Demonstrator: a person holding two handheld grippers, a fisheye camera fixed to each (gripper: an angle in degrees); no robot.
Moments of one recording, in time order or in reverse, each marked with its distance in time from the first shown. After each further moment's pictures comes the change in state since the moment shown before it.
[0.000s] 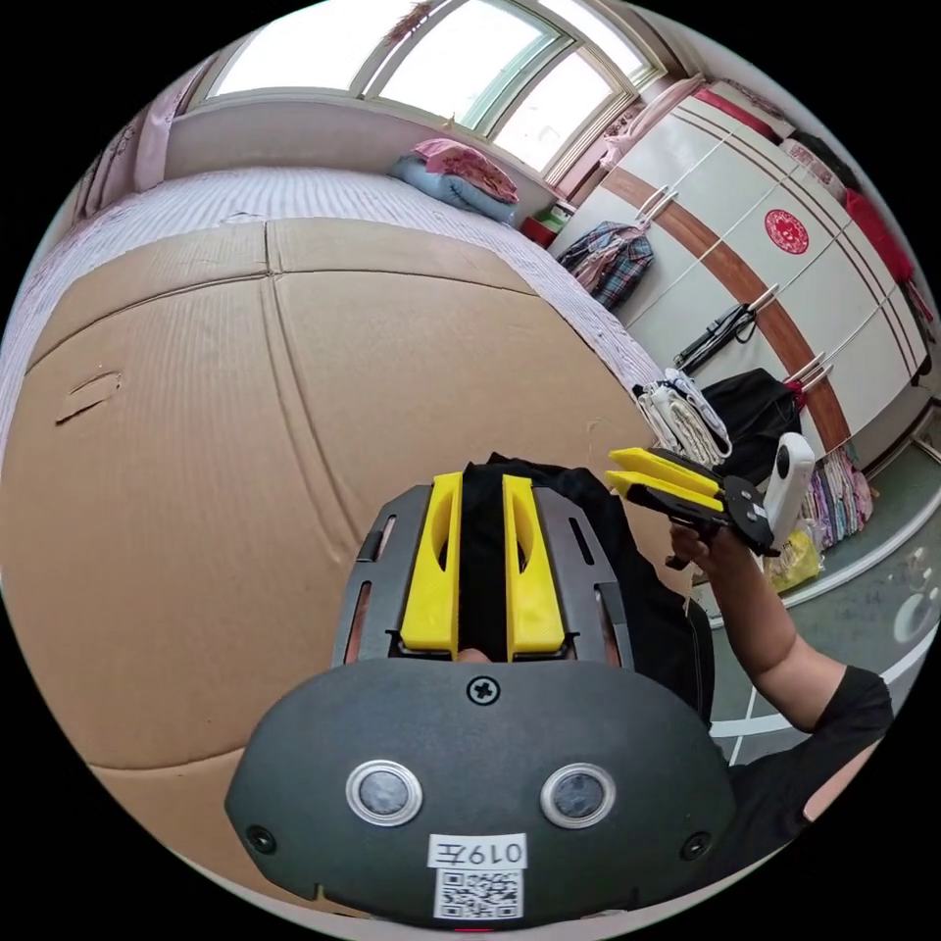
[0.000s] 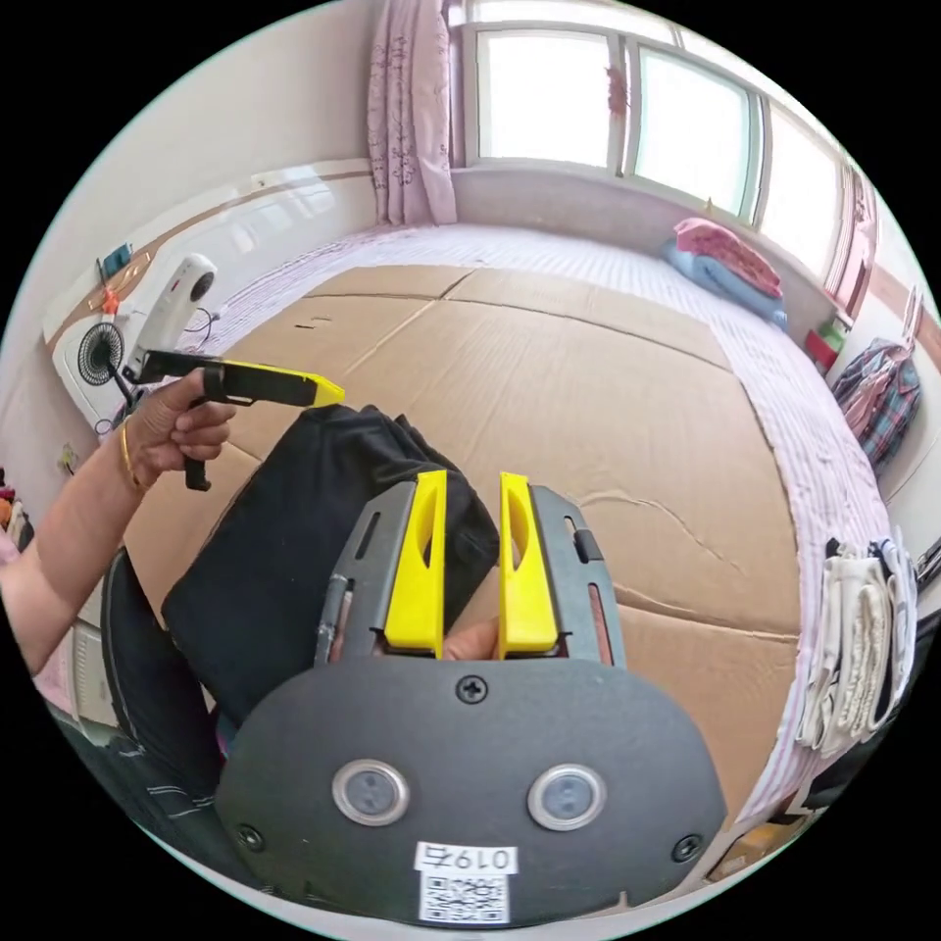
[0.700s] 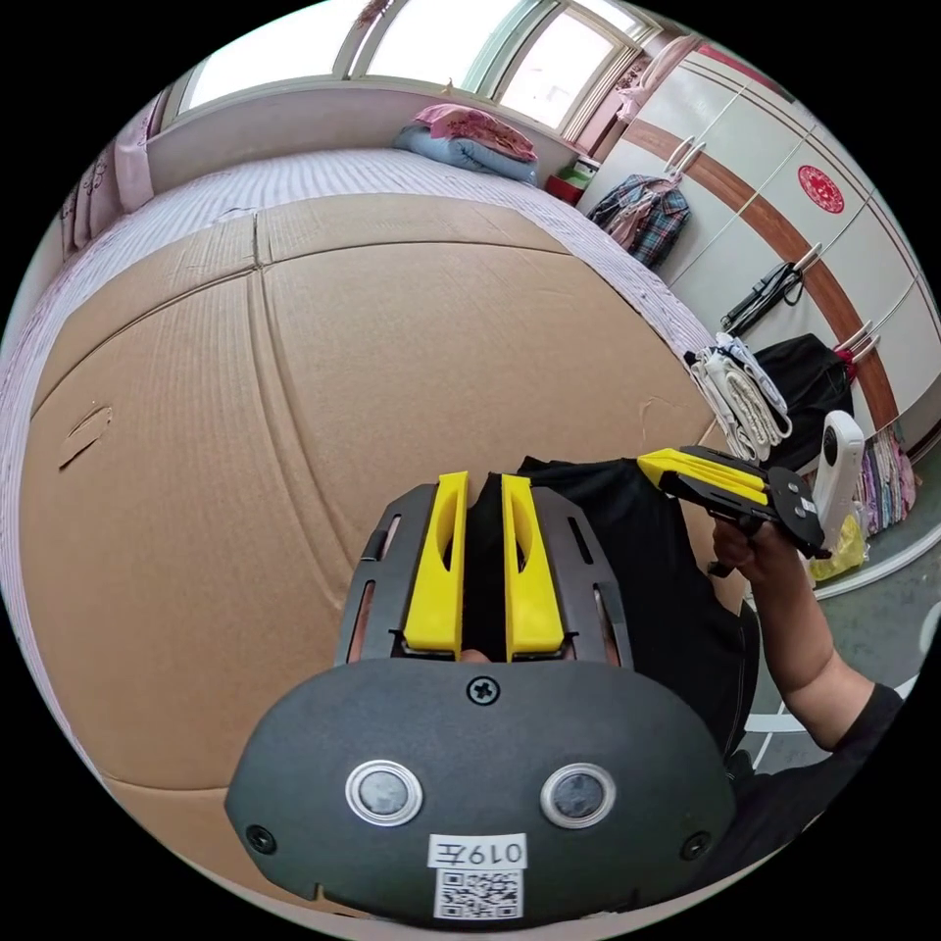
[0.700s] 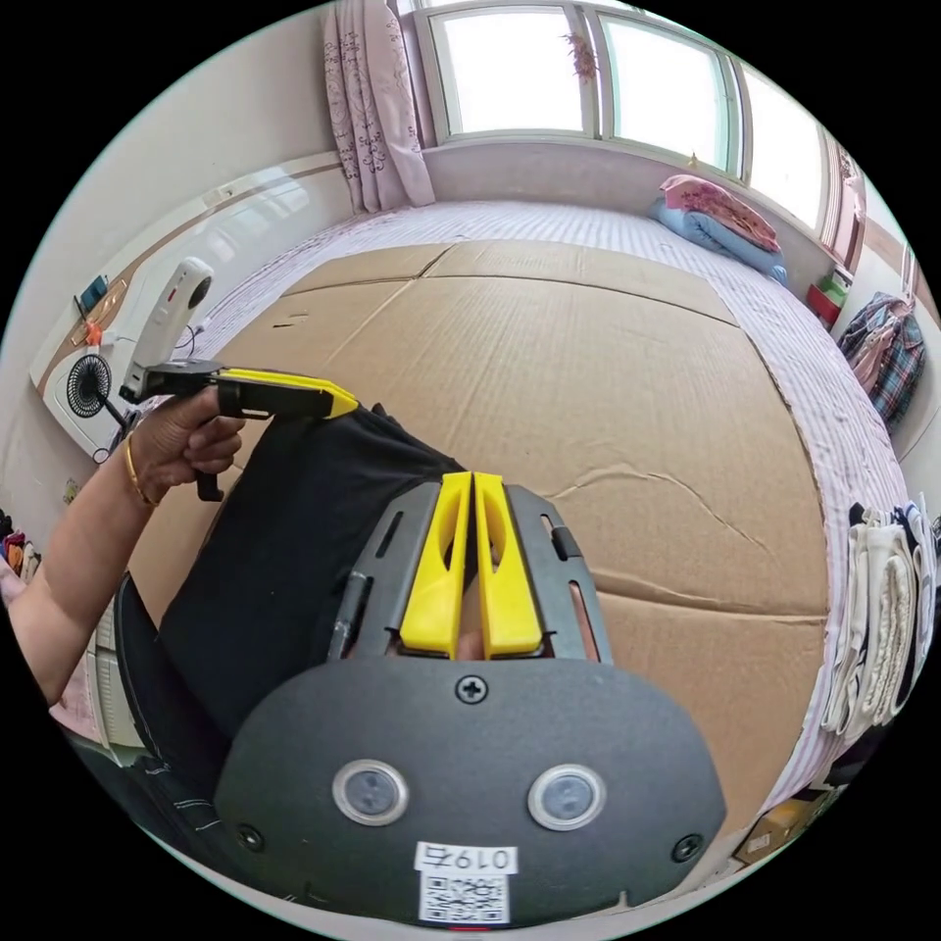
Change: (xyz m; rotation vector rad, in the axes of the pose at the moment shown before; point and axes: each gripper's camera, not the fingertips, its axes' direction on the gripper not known) left arm 0.021 -0.027 0.065 -0.082 -0.150 0.014; right arm 0.020 -0.067 0.002 -0.050 -0.017 0.077
